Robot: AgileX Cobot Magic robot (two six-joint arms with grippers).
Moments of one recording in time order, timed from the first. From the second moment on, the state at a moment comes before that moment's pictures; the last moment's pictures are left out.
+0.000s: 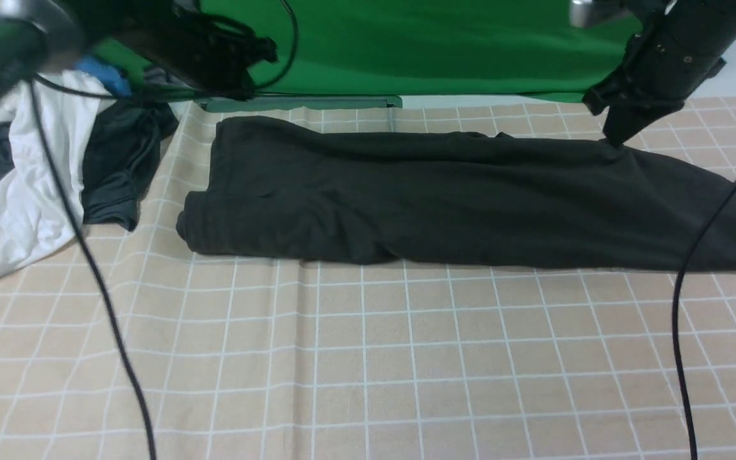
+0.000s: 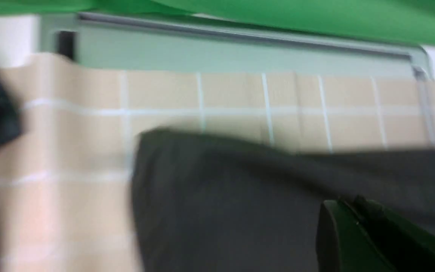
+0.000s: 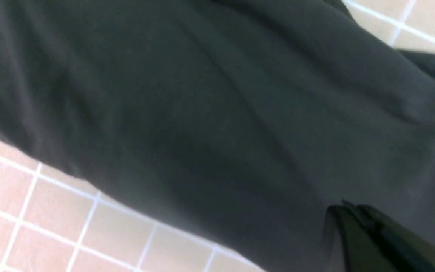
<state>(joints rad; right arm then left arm) 0.09 2.04 -1.93 0.12 1.21 -0.27 -0.09 2.16 -1.98 -0.33 0.86 0.10</state>
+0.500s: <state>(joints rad) -0.07 1.77 -1.58 0.11 1.20 -0.23 -0.05 1.88 -1.56 -0.20 1.05 0.11</state>
